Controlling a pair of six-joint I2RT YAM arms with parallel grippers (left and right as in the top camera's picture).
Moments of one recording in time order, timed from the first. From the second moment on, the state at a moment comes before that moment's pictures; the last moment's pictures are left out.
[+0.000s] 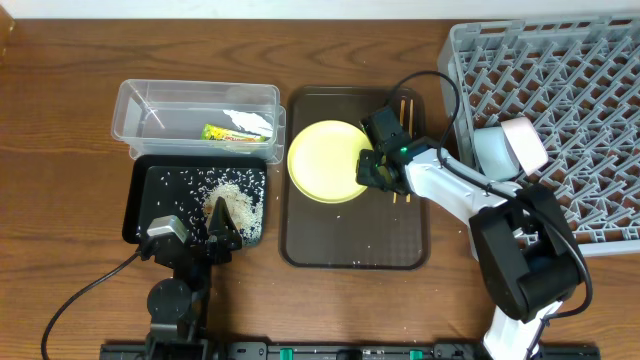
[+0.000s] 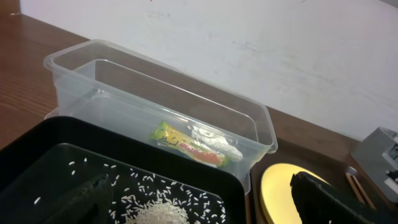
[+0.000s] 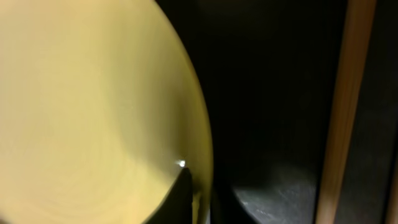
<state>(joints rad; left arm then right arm) -0.07 0.01 0.04 -0.14 -0.11 -0.39 0.50 1.94 1.18 -0.44 -0.03 0.65</state>
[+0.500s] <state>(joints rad) -0.07 0.01 0.04 -0.13 -0.11 -0.39 0.37 1.36 1.17 -0.56 0.30 0.38</state>
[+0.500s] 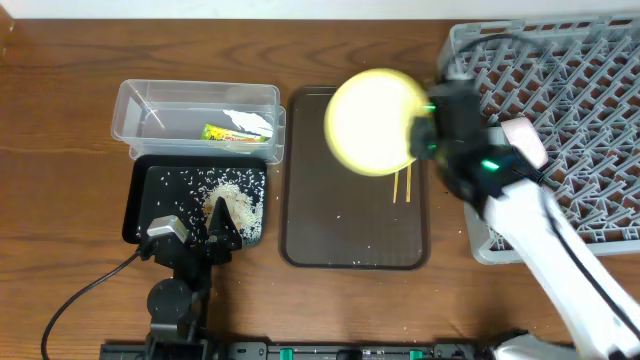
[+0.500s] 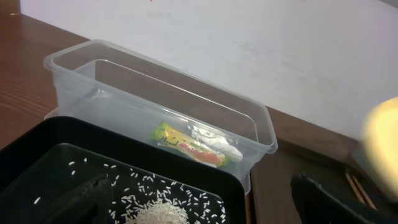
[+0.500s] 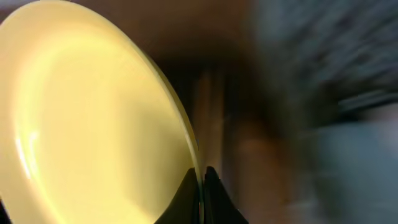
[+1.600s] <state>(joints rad) -0.07 0.01 0.04 -0.13 -0.11 -0.39 -0.10 1.44 1.17 -0.27 0.88 -0.31</state>
